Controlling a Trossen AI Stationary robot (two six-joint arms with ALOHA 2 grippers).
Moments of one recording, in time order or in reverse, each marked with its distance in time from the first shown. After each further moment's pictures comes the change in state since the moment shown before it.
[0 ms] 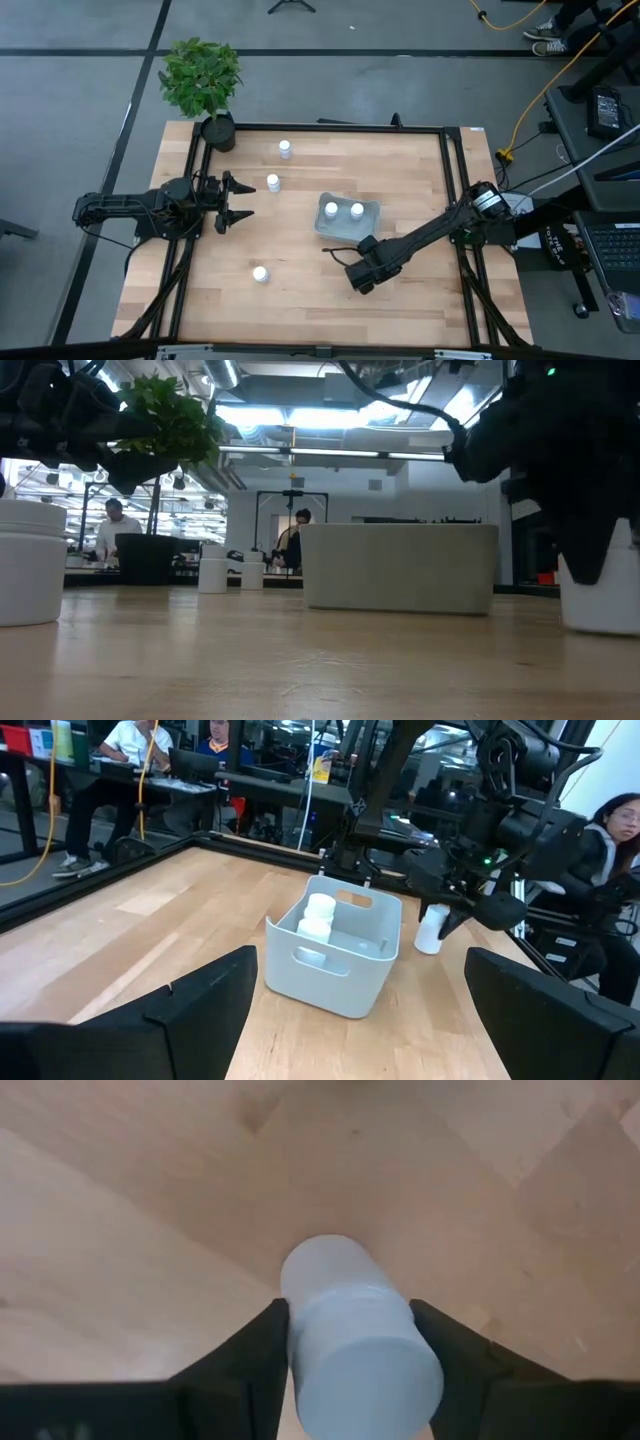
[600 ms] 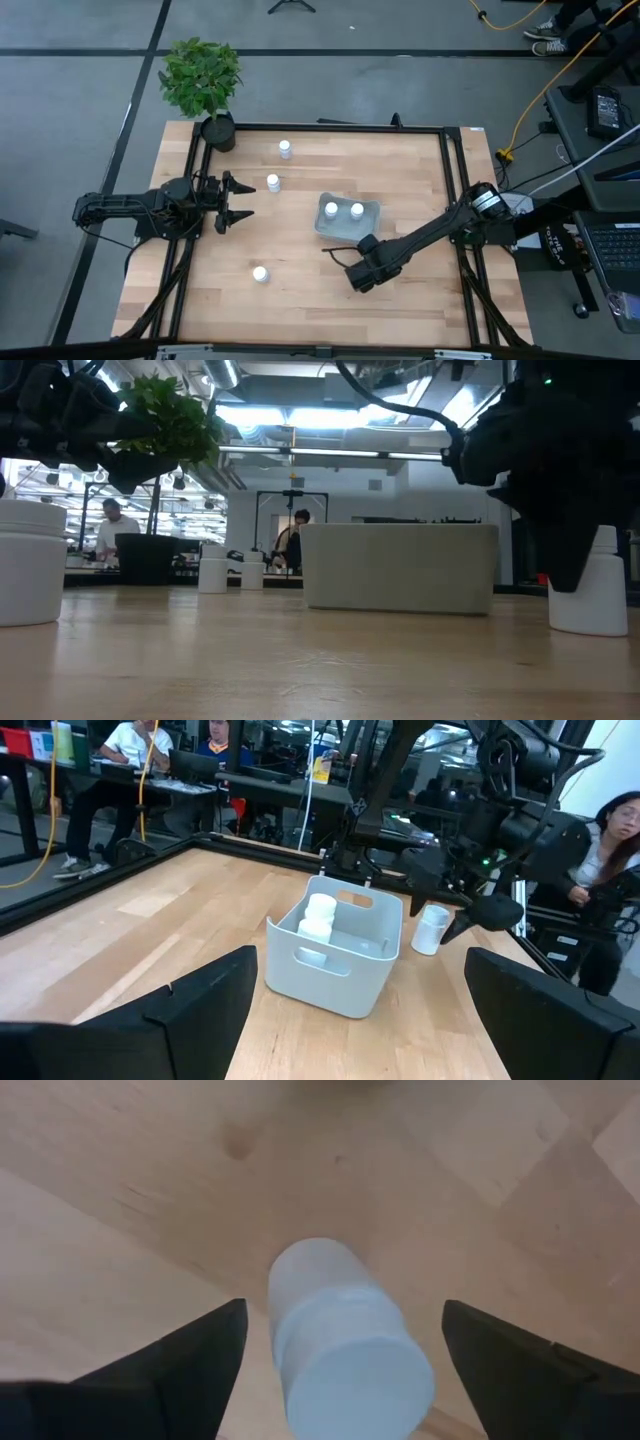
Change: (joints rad) left arm 0.000 0.000 0.000 0.000 0.000 0.011; right arm 0.003 0.010 -0.003 -0.006 0.055 0.012
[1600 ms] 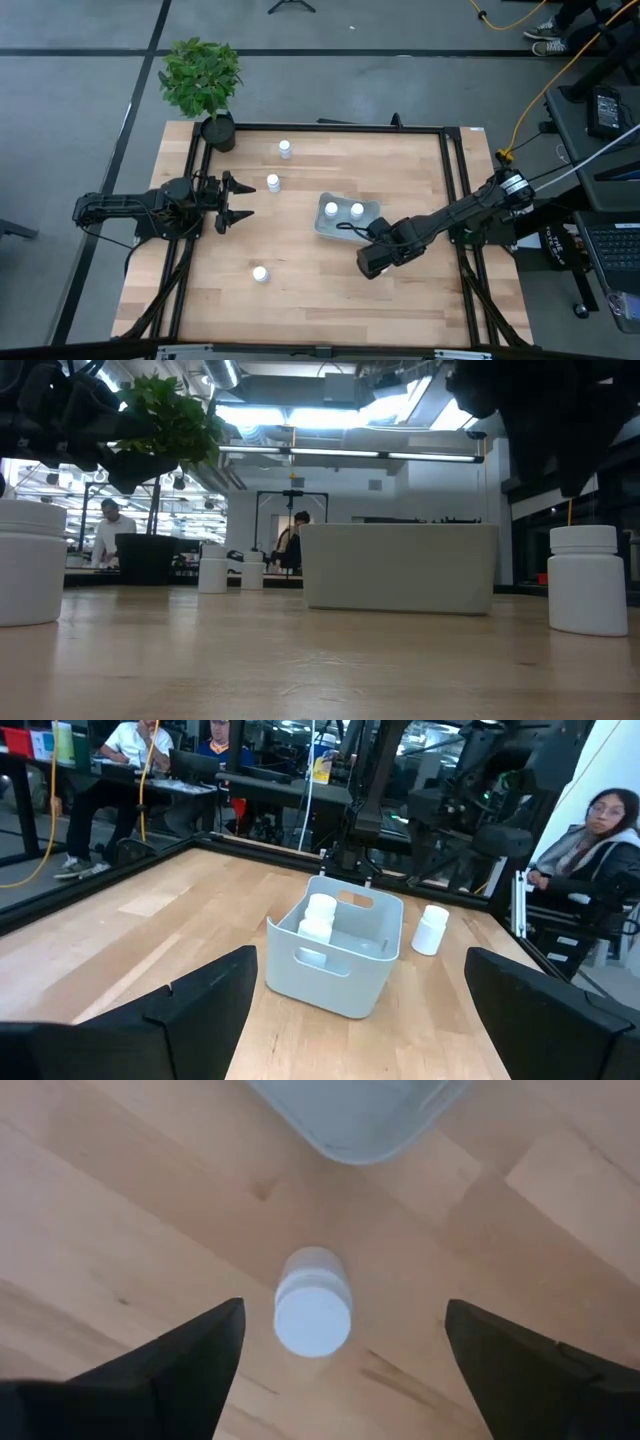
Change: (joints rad) left arm 0.000 0.000 0.000 0.000 -0.001 -0.002; right arm -0.039 -0.233 0.000 -0.068 0.044 0.008
